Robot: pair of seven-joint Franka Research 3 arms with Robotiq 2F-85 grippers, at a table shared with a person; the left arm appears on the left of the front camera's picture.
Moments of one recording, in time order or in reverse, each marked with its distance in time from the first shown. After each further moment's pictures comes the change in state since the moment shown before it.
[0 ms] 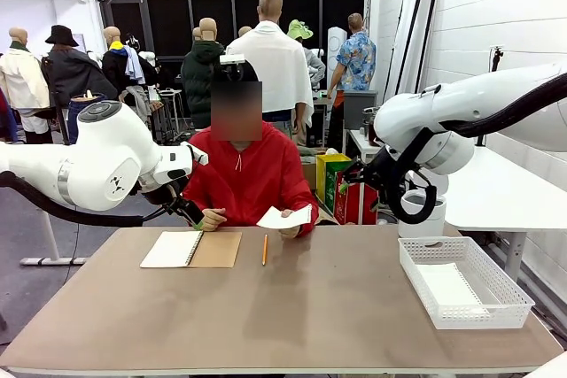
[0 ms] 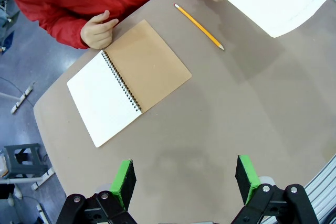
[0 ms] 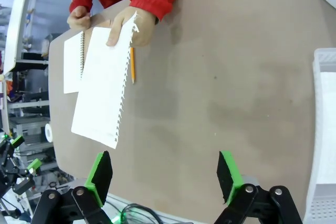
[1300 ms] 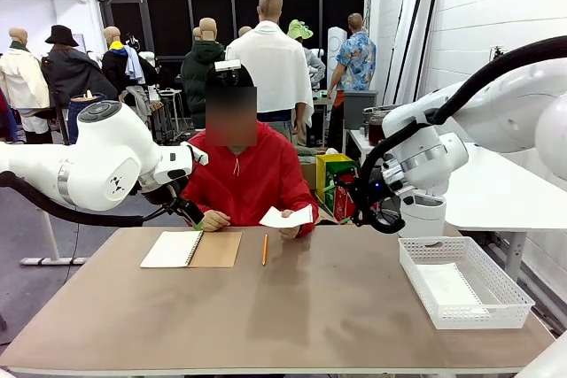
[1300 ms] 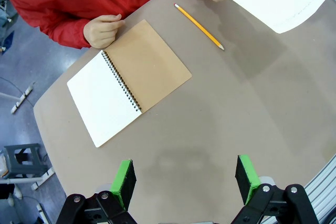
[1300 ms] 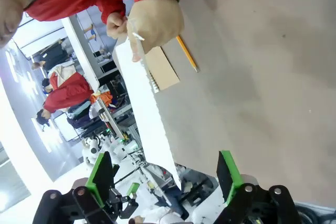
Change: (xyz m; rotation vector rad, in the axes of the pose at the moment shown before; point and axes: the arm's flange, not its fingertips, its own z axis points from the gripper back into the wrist) left arm 0.000 0.000 0.000 0.000 0.000 0.000; right arm 0.037 -0.038 -0.095 0.367 0.246 -0.598
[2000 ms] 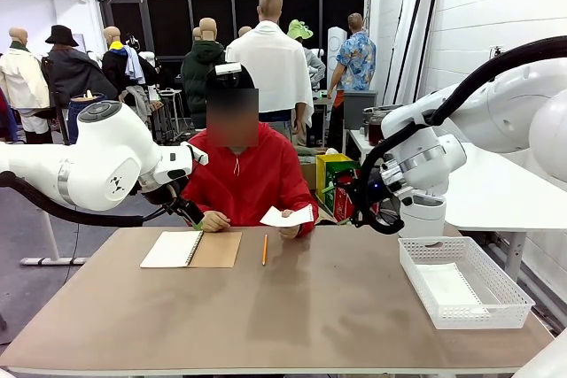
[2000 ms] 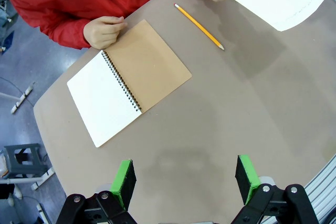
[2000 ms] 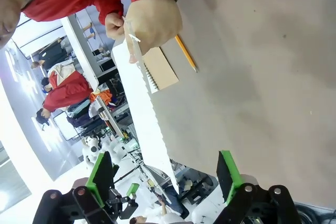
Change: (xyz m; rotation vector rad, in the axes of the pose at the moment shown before) left arm 0.000 0.000 0.000 0.000 0.000 0.000; right arm 0.003 -0.001 -0.003 -0.005 0.005 -0.001
